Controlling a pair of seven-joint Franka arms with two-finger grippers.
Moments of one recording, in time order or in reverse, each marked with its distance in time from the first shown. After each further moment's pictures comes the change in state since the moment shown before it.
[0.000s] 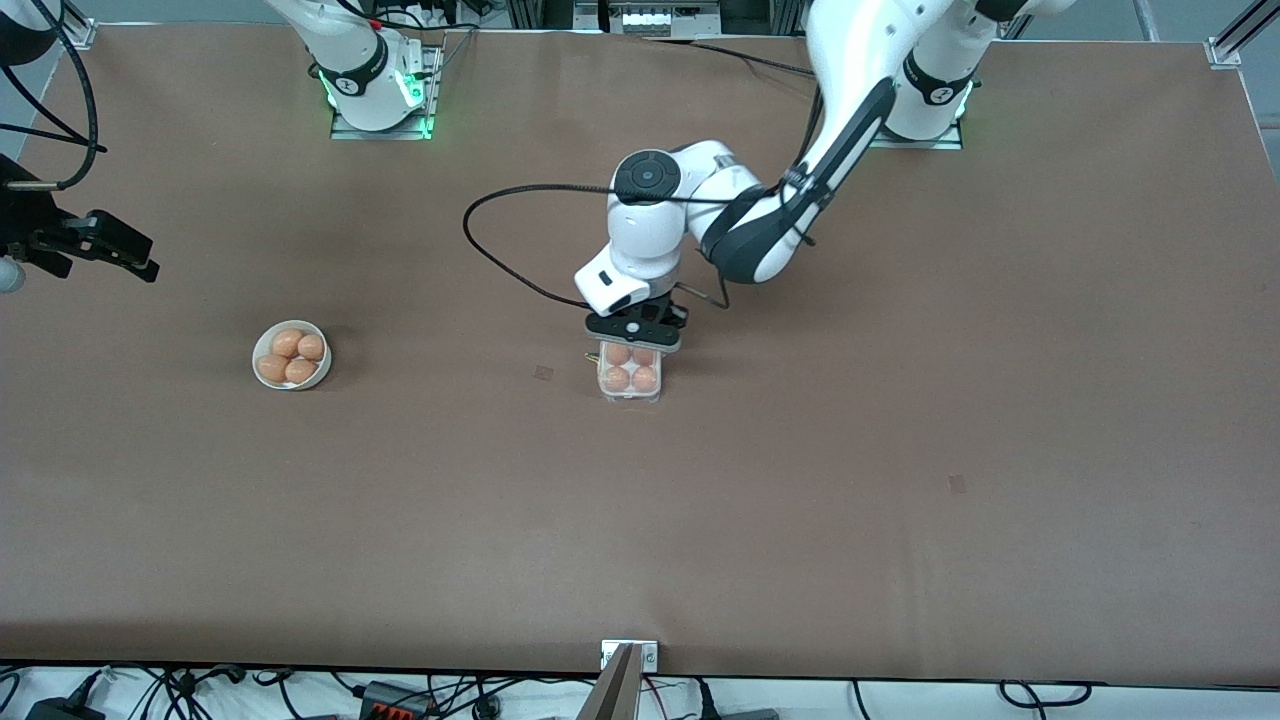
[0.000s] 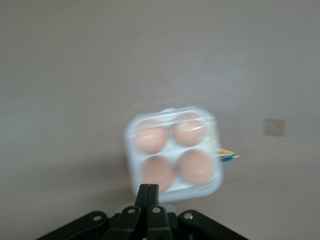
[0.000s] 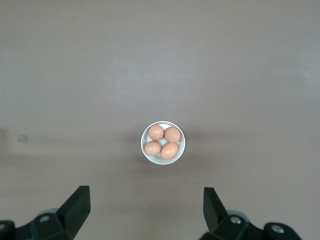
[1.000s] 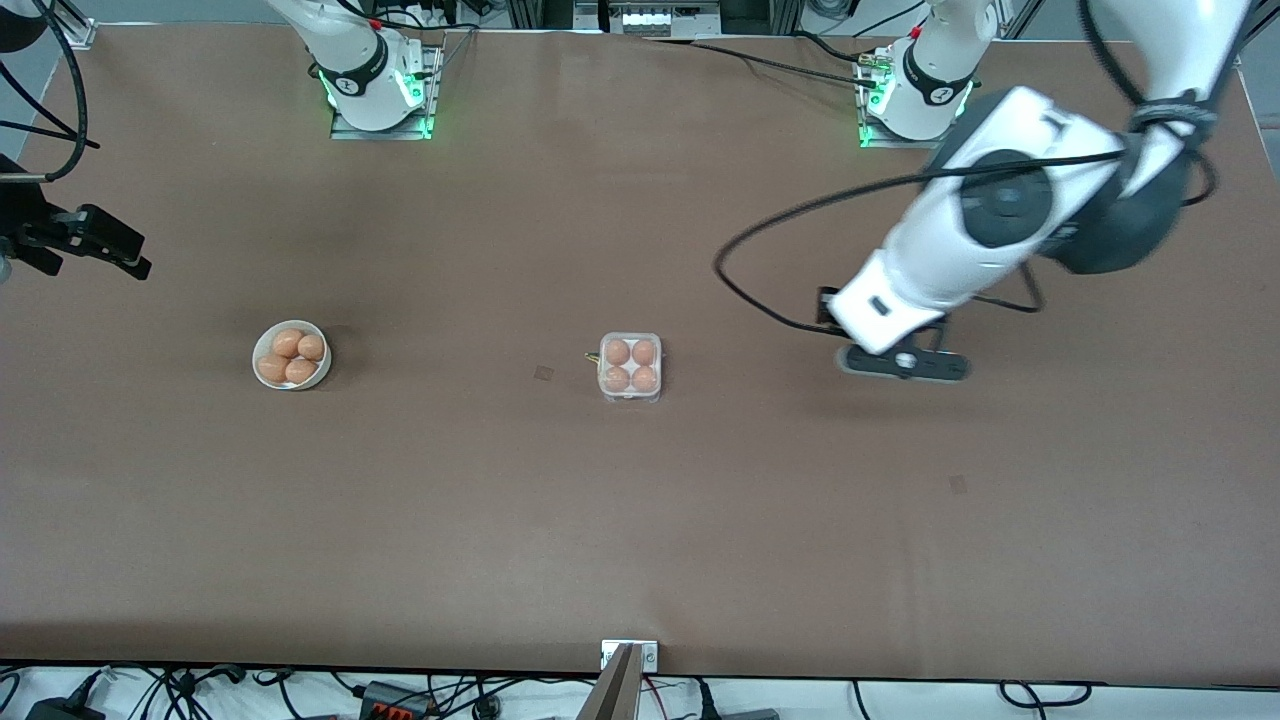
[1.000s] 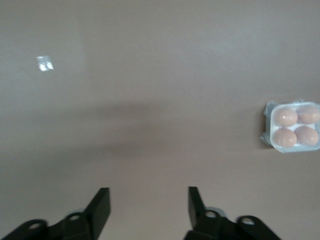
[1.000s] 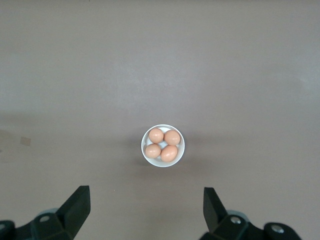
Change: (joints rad) left arm 0.957 -0.180 -0.658 0.005 0.005 -0.475 0.311; right arm 0.000 -0.006 0.001 0.016 0.000 -0.004 0.000
